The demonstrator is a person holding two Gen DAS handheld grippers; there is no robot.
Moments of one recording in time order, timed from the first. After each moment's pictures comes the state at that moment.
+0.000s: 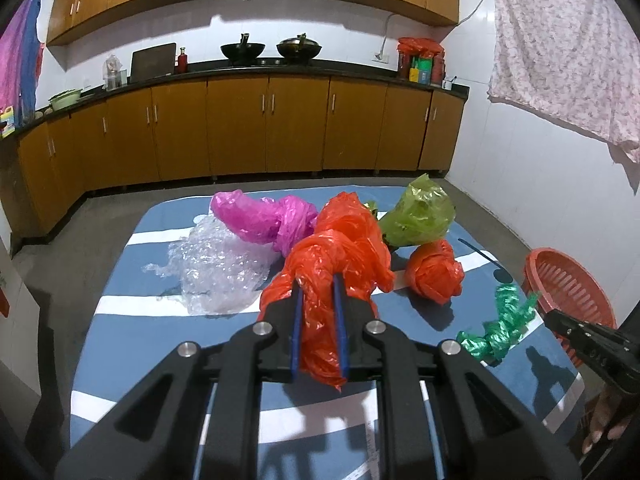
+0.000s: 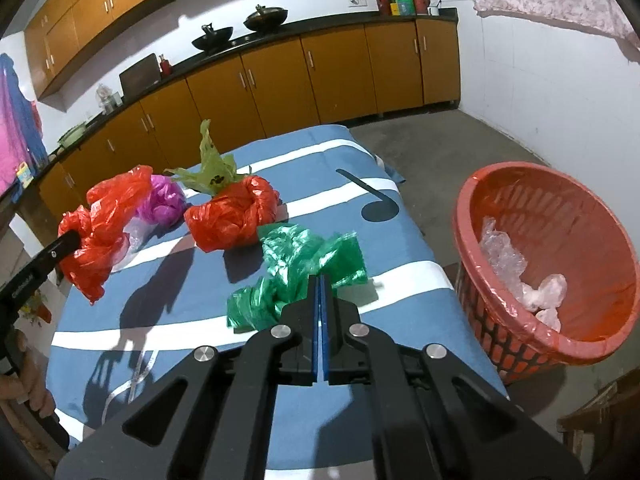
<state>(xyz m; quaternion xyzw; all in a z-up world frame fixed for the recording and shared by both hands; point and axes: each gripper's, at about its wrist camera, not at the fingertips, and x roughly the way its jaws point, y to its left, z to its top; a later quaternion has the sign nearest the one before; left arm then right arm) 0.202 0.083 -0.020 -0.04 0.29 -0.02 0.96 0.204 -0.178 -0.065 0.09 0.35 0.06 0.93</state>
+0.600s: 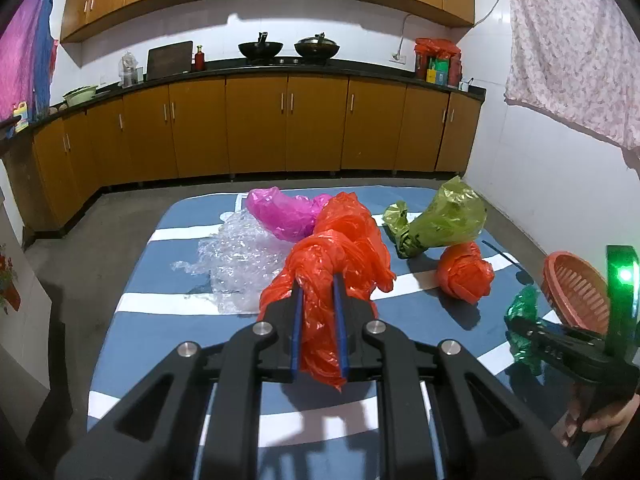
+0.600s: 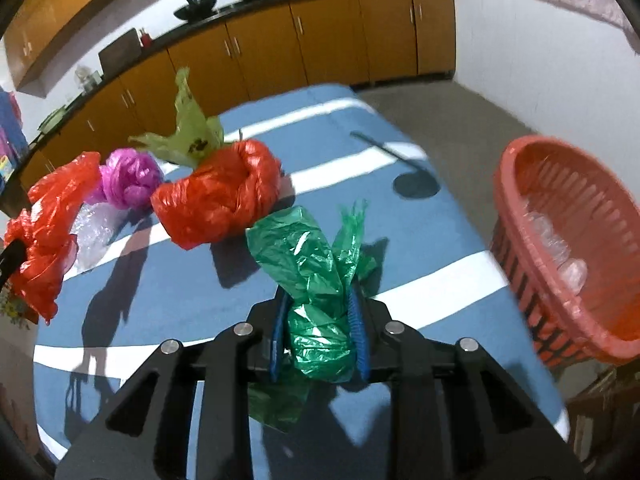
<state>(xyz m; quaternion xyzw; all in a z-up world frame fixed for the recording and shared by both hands) 0.202 0.103 -0.022 -0.04 0.29 0.01 0.96 0.244 -0.149 -0.091 0.08 0.40 0.04 0.91</state>
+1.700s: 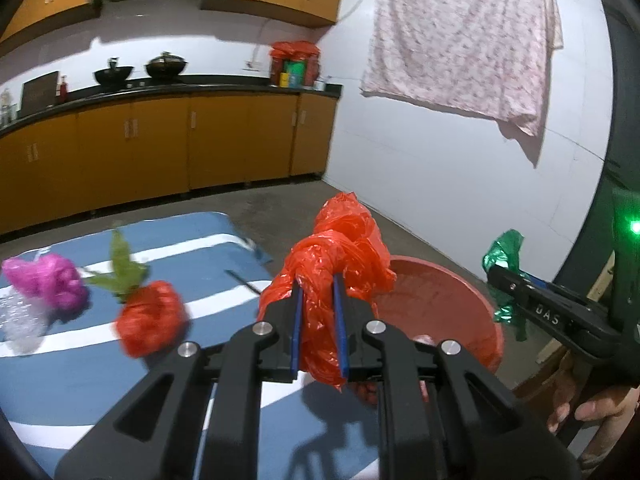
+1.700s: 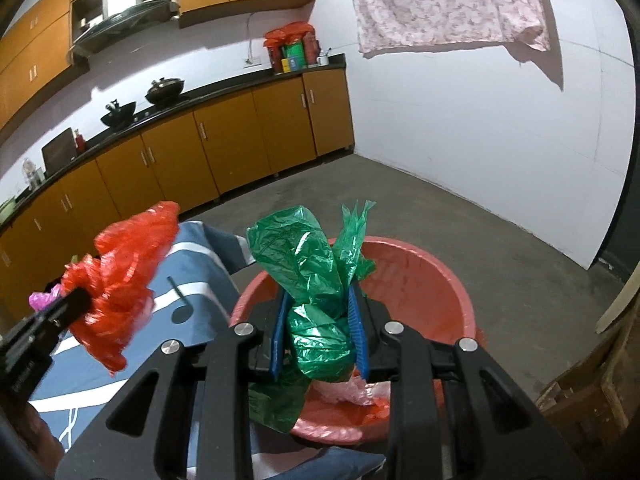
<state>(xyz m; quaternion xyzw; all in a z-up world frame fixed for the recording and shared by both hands) 0.217 -0.160 0.007 -0.02 0.26 -0.23 0.94 0.175 -0.362 -0.007 0.12 0.26 -0.11 0.95</state>
